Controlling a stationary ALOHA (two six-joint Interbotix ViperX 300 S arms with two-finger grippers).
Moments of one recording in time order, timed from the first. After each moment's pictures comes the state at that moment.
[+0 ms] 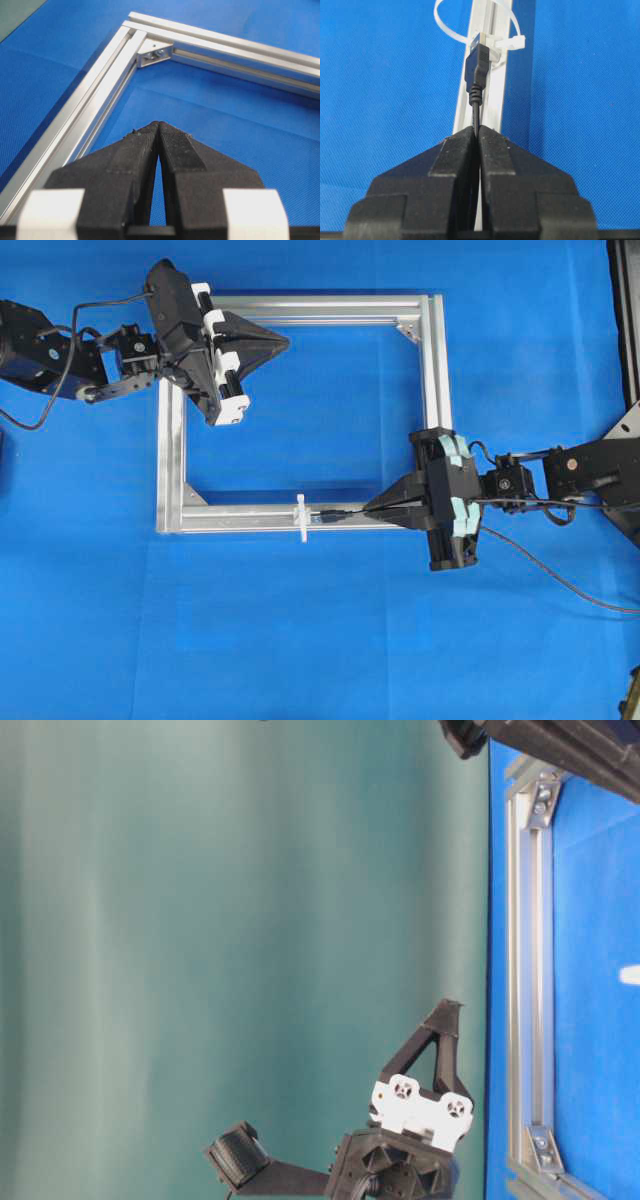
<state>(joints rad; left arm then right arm) 0.27 0.13 0.87 -0.08 -0.75 -0.01 0.14 0.00 1.01 0.07 -0.51 0.06</state>
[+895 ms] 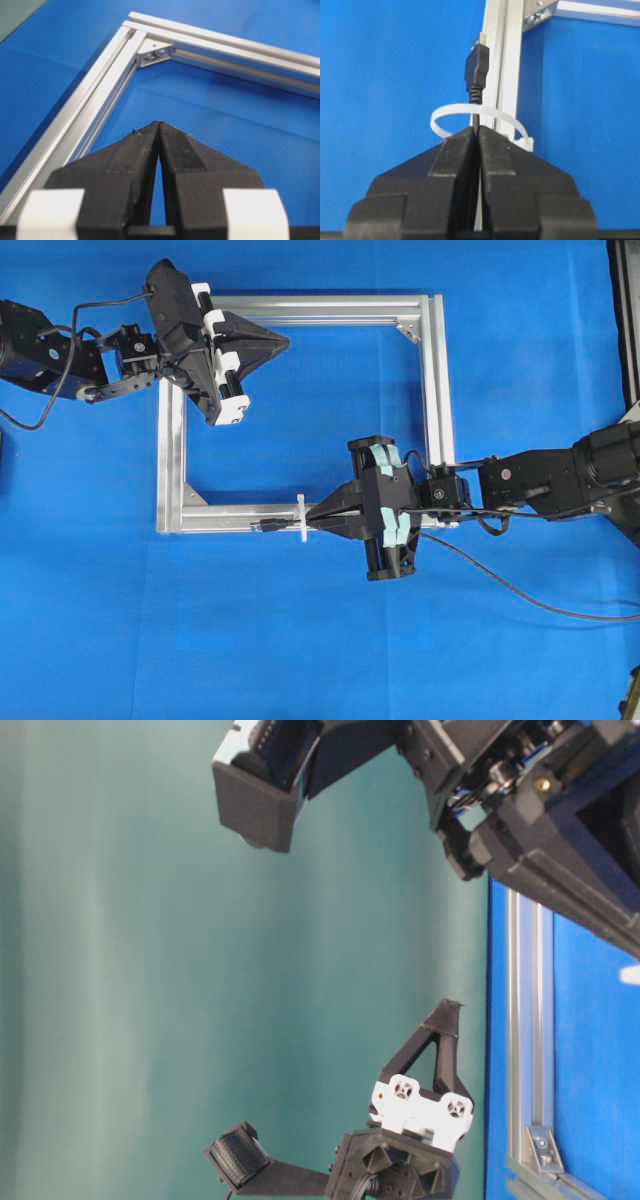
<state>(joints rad) 0.27 0.13 0.87 -0.08 -0.75 -0.01 0.14 0.16 0.77 0.07 -0.47 0.06</state>
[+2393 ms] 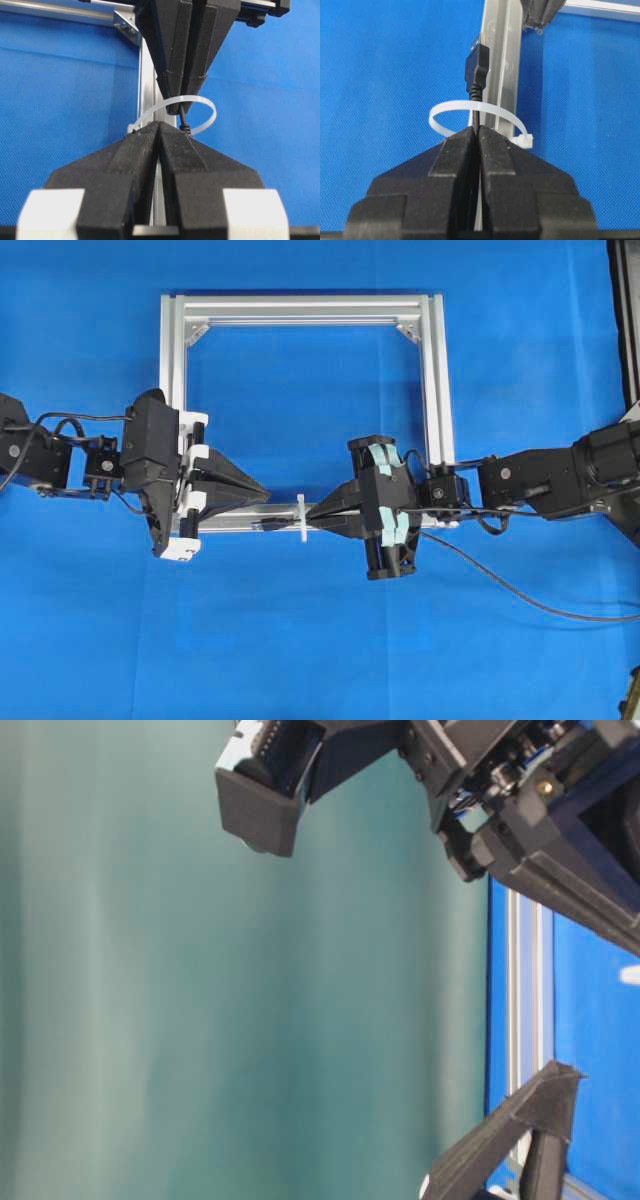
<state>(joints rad) -0.12 0.05 0.98 -0.08 -0.75 -0.16 0.14 0.16 0.77 0.07 -0.46 0.06</state>
